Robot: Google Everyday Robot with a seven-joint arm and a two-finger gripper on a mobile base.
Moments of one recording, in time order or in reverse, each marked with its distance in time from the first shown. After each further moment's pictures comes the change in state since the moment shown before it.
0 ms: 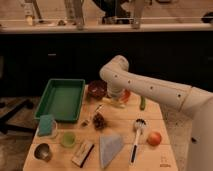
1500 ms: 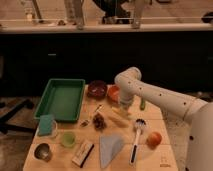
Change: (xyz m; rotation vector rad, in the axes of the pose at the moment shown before) arm 0.039 0.011 0.074 -0.172 -0.004 0.114
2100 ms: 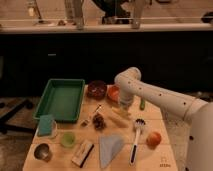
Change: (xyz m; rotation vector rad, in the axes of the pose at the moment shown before) arm 0.002 0.000 0.000 -0.001 0.004 0.000
